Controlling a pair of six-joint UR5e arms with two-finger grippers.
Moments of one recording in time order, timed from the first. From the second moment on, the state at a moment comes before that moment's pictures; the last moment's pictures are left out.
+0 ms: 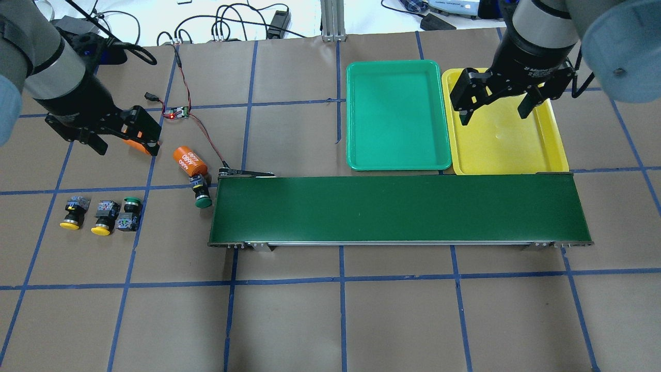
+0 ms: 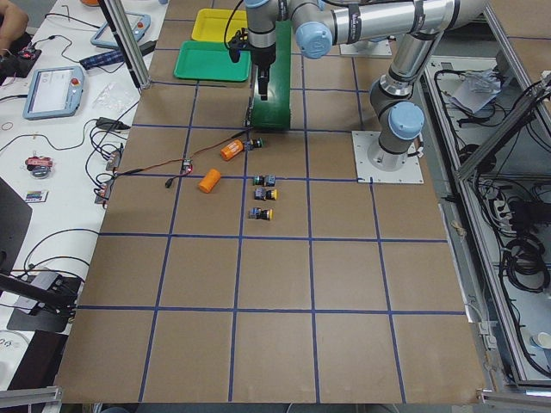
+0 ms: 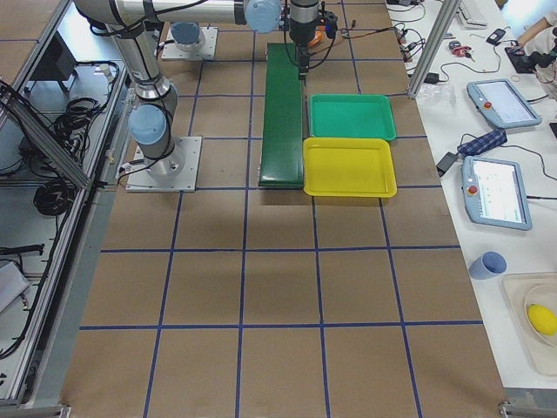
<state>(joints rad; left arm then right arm) -1.32 -1.58 -1.71 -1.44 1.58 0.40 1.55 -1.57 1.58 -1.60 -1.57 -0.09</state>
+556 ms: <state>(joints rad) -1.20 -1.78 -1.71 -1.18 1.58 0.67 1.53 -1.52 1.58 -1.60 -1.57 -0.09</state>
